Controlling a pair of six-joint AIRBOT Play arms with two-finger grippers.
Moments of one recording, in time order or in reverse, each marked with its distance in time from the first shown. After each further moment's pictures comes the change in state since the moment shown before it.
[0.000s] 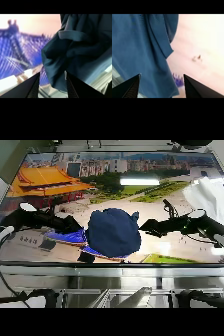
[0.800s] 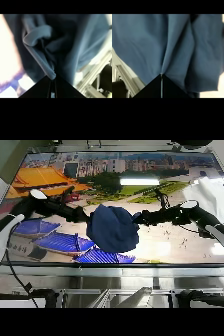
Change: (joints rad) left arm -0.117 -0.019 0.294 -0.063 -0.126 0.013; right arm 0.064 -0.035 0.167 0.139 0.068 -0.092
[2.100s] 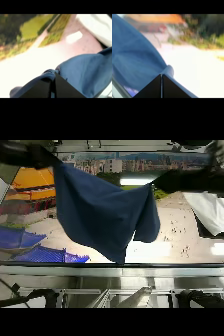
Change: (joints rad) left arm 0.100 0.087 0.550 0.087 -0.068 -0.050; right arm -0.005 0.318 0.286 -0.290 -0.028 0.140
